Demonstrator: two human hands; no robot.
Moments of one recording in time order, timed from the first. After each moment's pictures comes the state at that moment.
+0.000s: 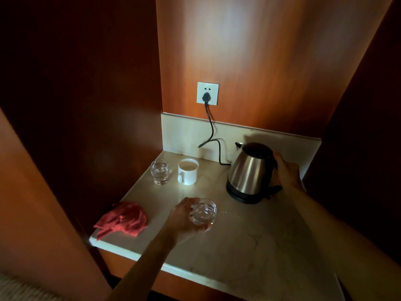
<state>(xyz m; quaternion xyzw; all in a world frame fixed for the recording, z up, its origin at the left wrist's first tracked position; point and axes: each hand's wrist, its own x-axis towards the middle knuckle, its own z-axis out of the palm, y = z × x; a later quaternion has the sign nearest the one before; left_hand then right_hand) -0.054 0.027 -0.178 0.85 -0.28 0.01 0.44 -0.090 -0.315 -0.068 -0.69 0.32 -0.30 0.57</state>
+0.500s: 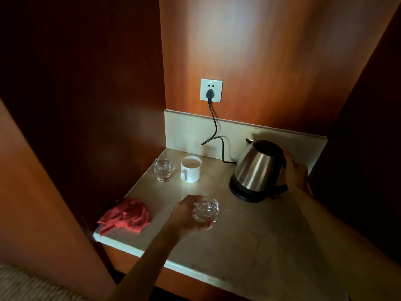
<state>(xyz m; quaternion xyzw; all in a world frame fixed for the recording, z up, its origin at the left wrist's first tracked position) -0.059 0.024 -0.167 0.86 -0.27 0.00 0.43 -0.090 -0.331 -0.080 -0.67 0.32 -0.34 0.57</state>
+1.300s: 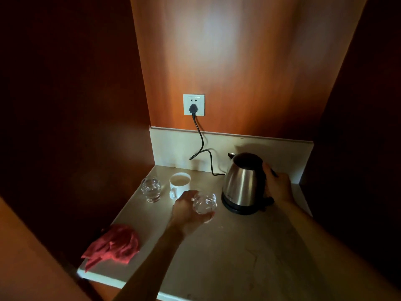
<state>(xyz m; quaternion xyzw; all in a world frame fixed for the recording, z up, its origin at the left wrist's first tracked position) -0.029 -0.023 -0.120 0.87 -0.22 0.02 0.44 -0.083 -0.317 -0.092 -0.70 0.29 -0.32 0.57</state>
